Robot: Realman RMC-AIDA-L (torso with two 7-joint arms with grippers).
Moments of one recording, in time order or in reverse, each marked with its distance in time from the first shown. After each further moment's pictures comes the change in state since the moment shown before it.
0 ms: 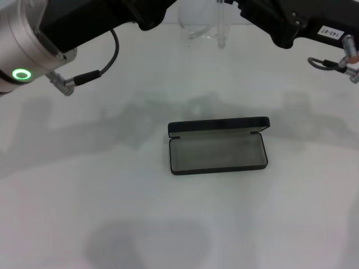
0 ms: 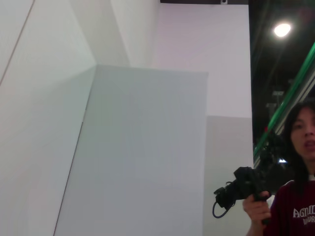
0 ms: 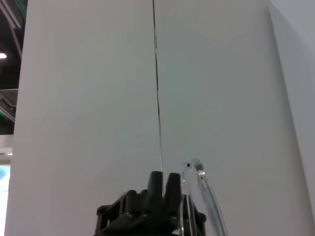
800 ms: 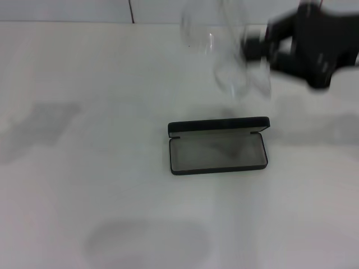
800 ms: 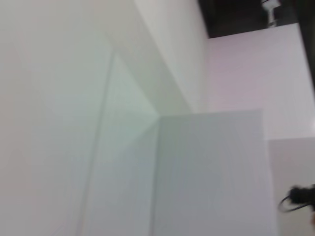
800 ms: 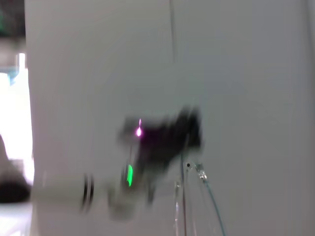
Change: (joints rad) left arm 0.165 0.077 -0.350 0.006 0.015 0.164 -0.052; right arm -0.180 -0.006 0.009 -0.643 -0.309 -0.007 0.440
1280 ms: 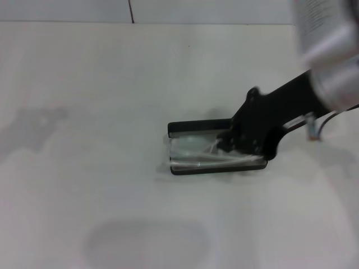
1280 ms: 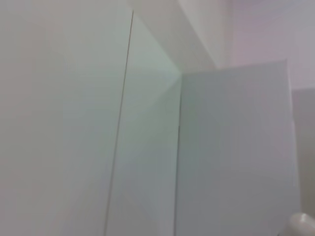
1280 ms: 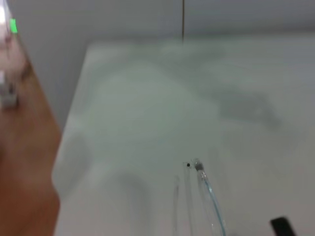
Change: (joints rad) left arm 0.049 0.066 -0.081 0.008 0.134 0.014 0.009; right arm 0.053 0.012 -0.461 -0.386 -0.575 0.167 0.452
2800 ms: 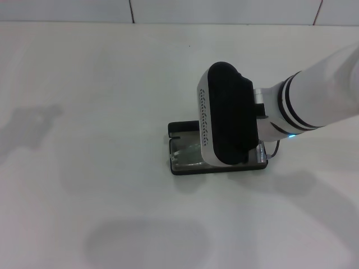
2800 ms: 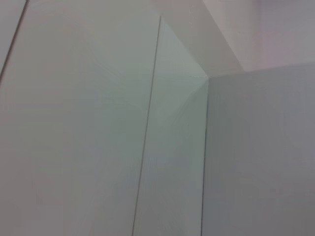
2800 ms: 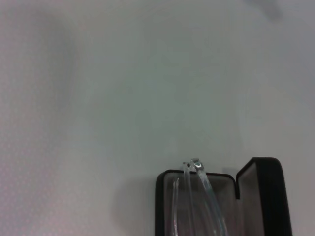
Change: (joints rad) left arm 0.004 -0.054 -0.098 -0.014 0.060 0.000 0.008; right arm 0.023 0.008 -0.571 -0.005 -0.515 0.430 0.228
